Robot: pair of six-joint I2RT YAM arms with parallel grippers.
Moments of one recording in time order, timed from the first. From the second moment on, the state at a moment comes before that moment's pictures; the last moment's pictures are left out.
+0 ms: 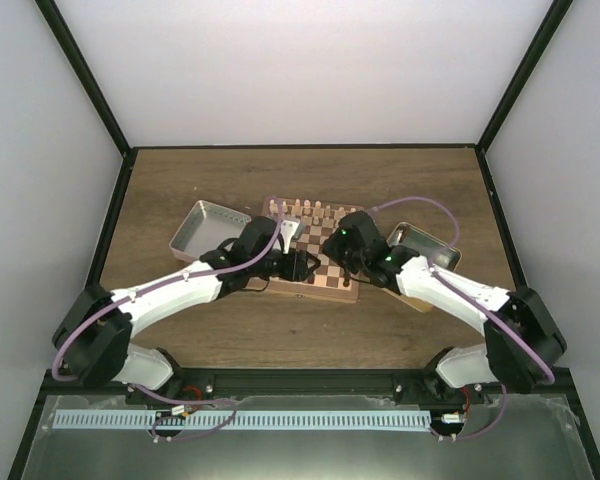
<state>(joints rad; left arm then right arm) -0.79 1.44 0.86 -0.11 0.27 -0.51 0.69 1.38 0.84 -0.19 0.07 1.15</state>
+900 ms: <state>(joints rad) -0.78 1.41 0.85 0.07 0.28 -0.33 0.62 1.24 0.86 -0.22 -0.32 1.09</state>
